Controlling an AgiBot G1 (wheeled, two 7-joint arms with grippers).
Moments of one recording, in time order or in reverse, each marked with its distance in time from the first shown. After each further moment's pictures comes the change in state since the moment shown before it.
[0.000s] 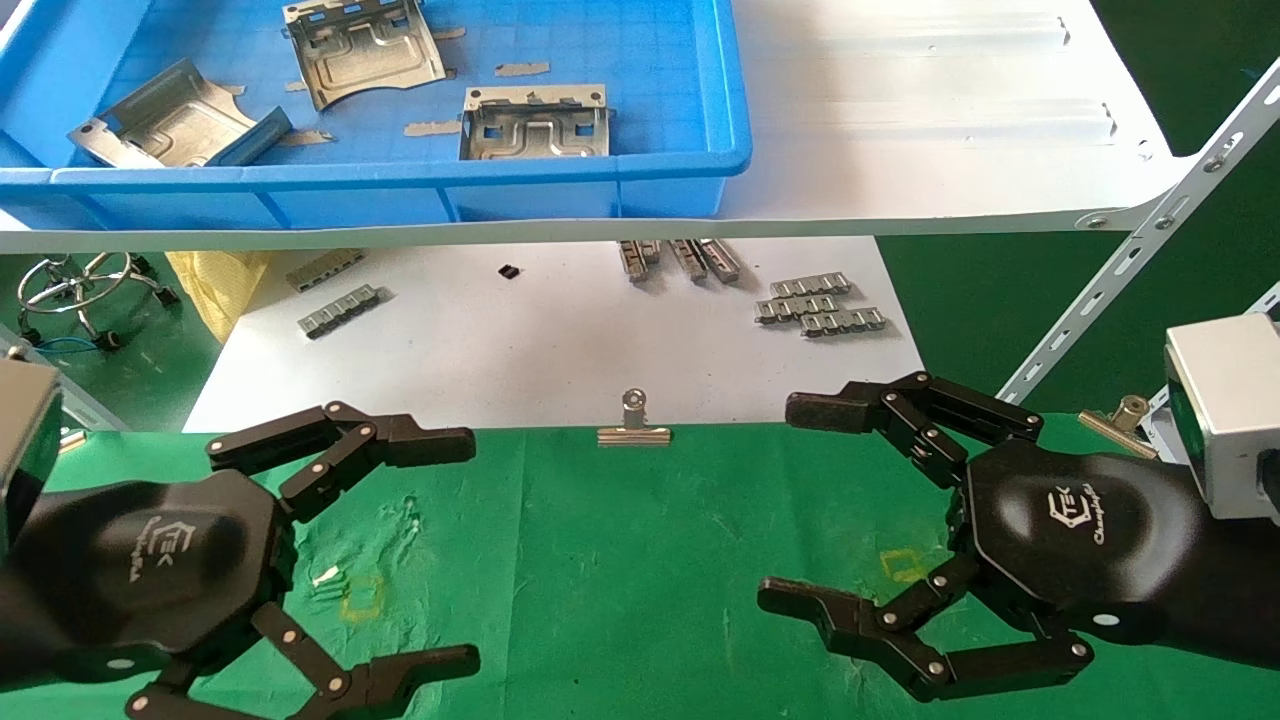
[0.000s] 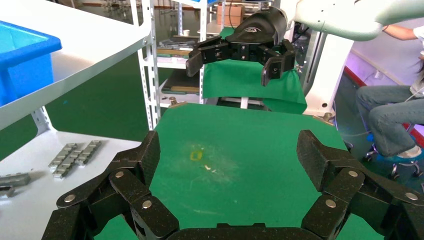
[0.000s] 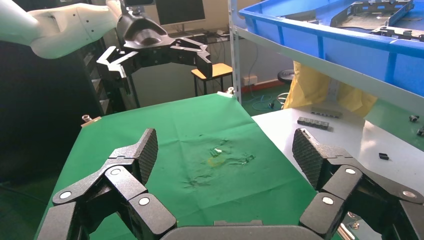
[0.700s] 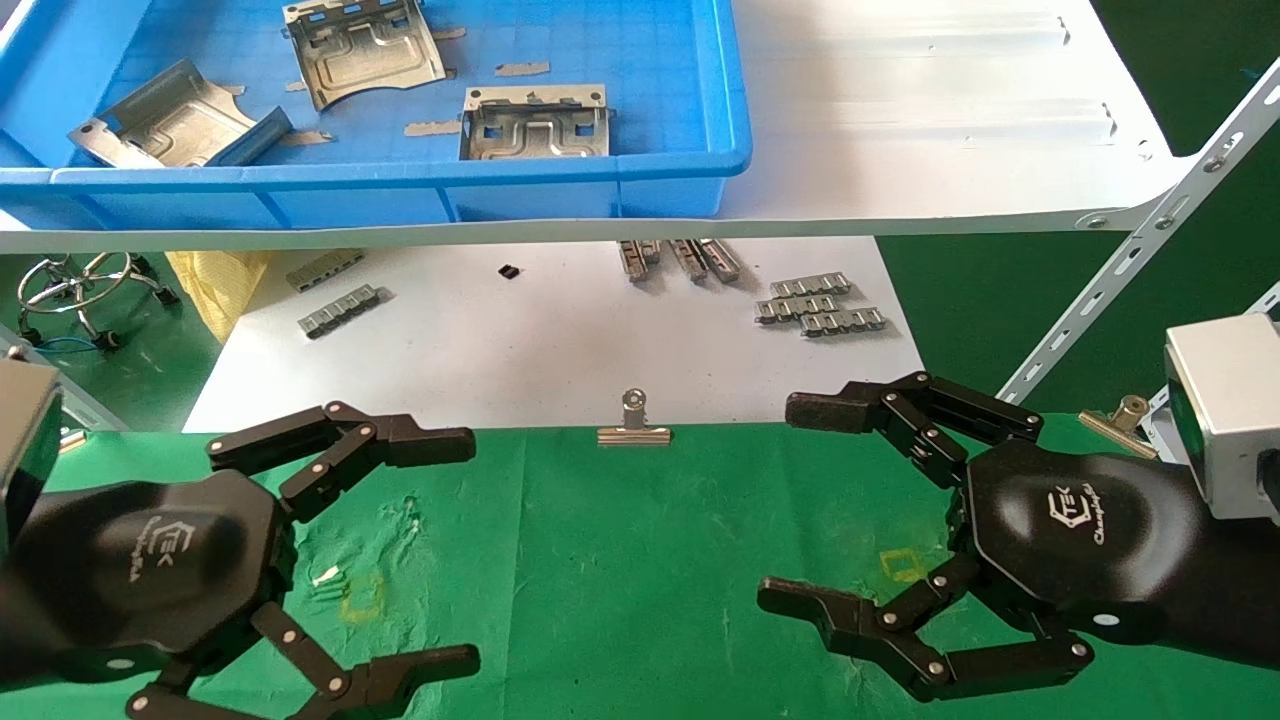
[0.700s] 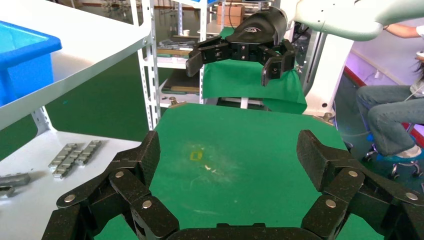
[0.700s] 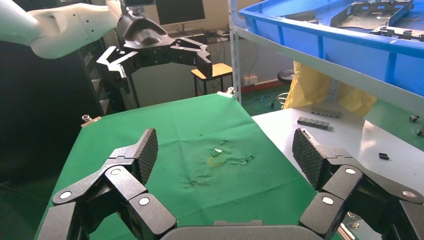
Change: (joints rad) left arm 0.000 0.000 0.000 0.000 0.000 0.000 0.000; right arm 0.000 0.000 0.000 0.000 0.000 0.000 0.000
